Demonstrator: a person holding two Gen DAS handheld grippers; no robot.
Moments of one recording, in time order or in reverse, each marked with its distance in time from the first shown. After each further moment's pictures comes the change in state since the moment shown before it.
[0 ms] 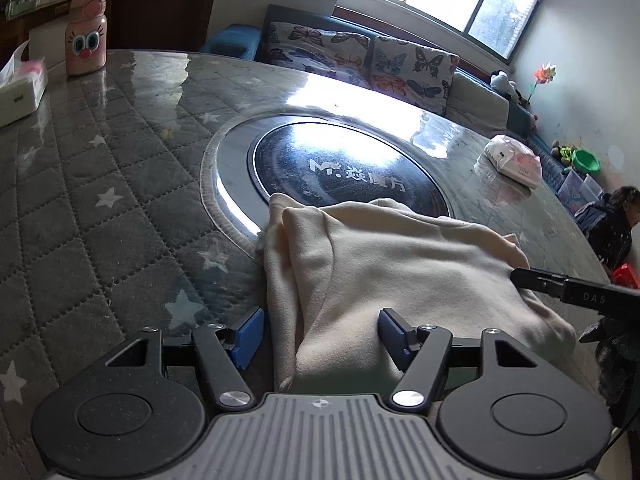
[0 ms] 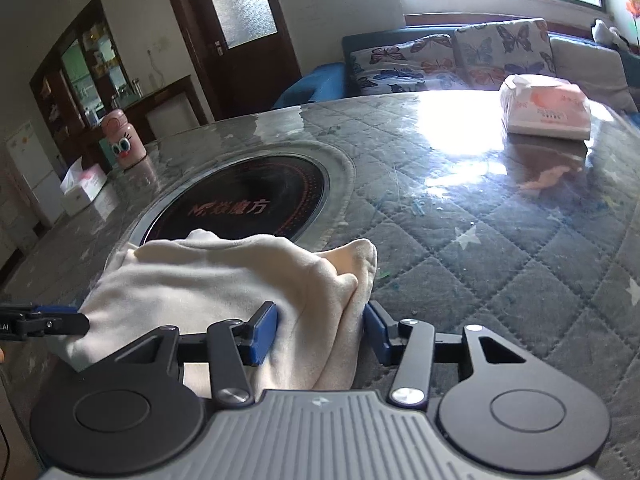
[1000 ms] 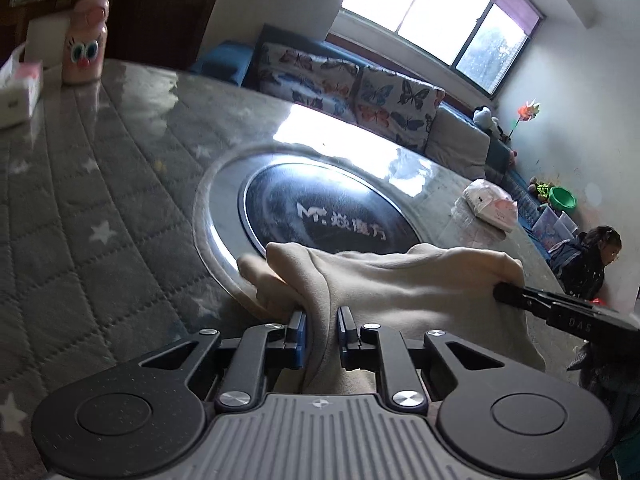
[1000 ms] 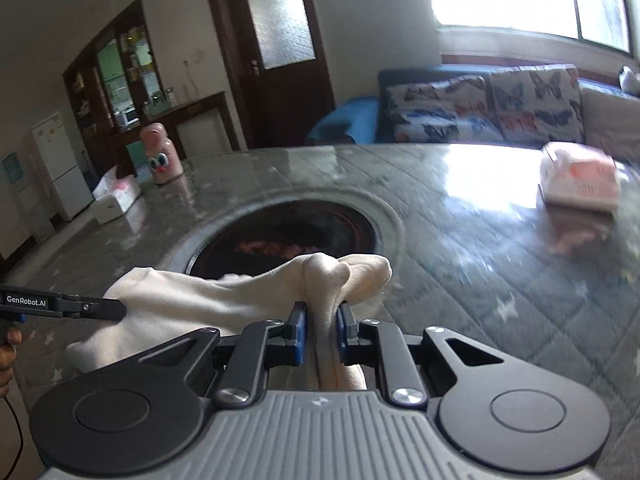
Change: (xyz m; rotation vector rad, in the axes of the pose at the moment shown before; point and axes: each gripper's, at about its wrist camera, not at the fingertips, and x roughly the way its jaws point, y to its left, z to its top) left arm -0.021 0.014 0.022 -0.048 -0.095 -0.083; right arm -0.020 0.046 0.029 -0.119 -0.092 0.058
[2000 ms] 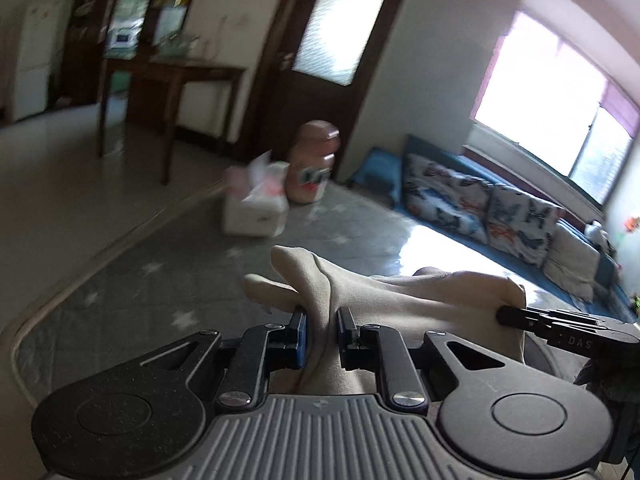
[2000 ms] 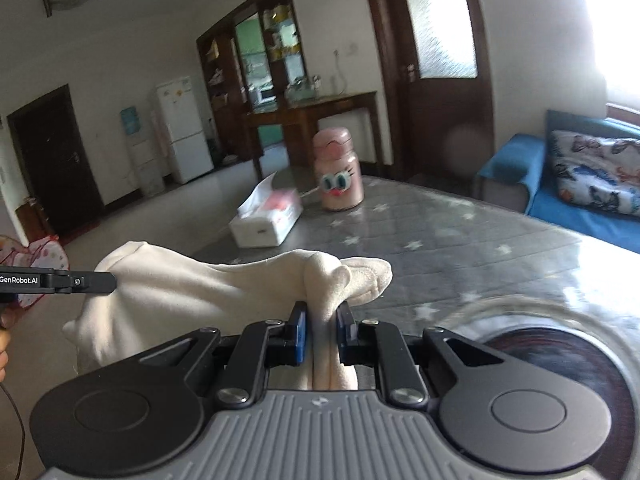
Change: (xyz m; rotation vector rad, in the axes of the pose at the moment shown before) left arm -0.141 0.167 0.040 -0.206 -0.261 0.357; right arm 0.137 0.205 0.094 -0.244 0.031 0.352
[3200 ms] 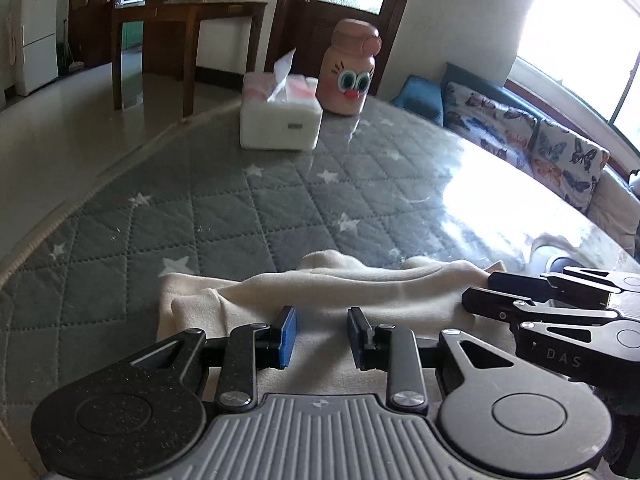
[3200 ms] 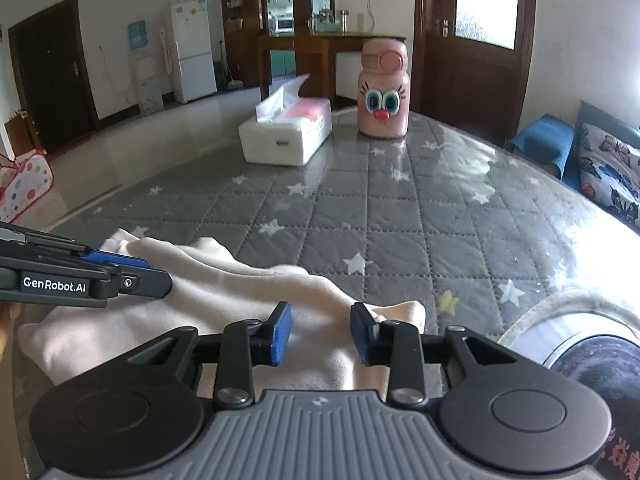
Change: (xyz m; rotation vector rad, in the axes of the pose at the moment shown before) left arm 0.100 -0.002 -0.018 0.062 0.179 0.111; right arm 0.109 0.048 -0.022 -0.156 0.193 -0.070
